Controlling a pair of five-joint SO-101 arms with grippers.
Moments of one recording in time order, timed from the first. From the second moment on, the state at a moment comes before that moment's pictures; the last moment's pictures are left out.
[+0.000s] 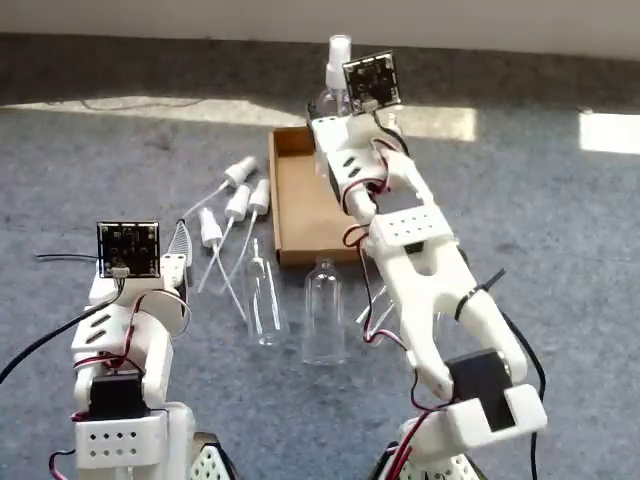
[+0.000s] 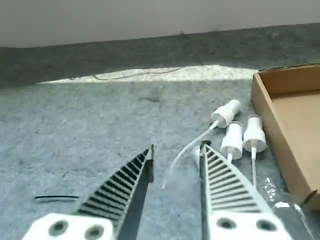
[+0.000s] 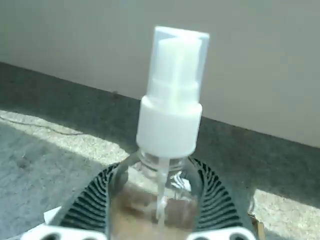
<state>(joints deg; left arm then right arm) -10.7 -89.7 80.8 39.5 -1.7 -21.5 0.0 20.5 -0.7 4.7</state>
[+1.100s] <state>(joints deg) -9.7 -89.7 84.4 36.9 -1.7 -12.5 24.3 18.9 -25.9 4.7</state>
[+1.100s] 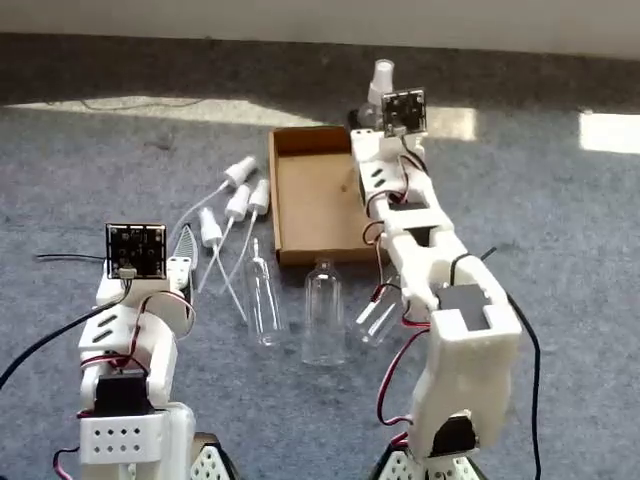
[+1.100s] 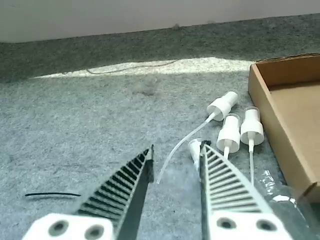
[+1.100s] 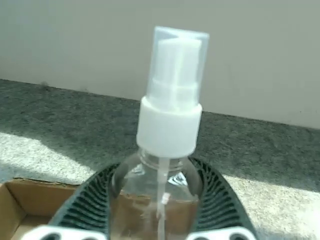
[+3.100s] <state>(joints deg) -9.5 -90.1 84.4 36.9 -1.7 -25.8 40.0 0.7 -27.6 4.9</state>
